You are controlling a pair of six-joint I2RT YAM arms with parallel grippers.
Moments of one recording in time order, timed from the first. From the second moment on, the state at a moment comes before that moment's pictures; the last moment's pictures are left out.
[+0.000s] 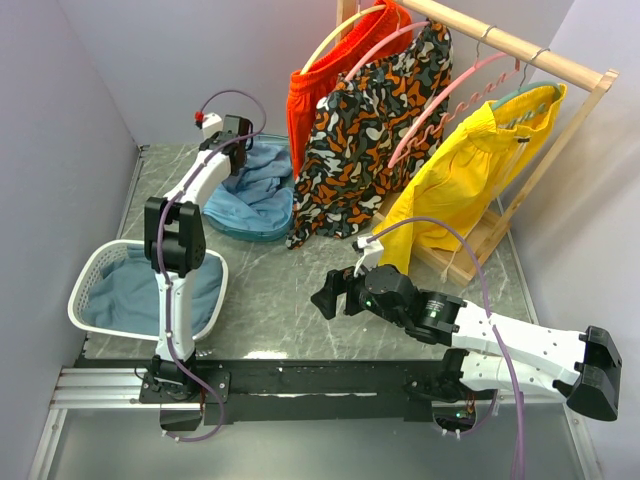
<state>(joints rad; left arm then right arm) -0.21 2.25 2.02 -0.64 -0.66 -0.62 1.09 0.94 0.66 -0.17 0.24 0.64</state>
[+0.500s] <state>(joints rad) -0.21 2.22 2.03 -0.66 -0.65 -0.57 1.09 0.94 0.67 -0.20 0.26 0.63</state>
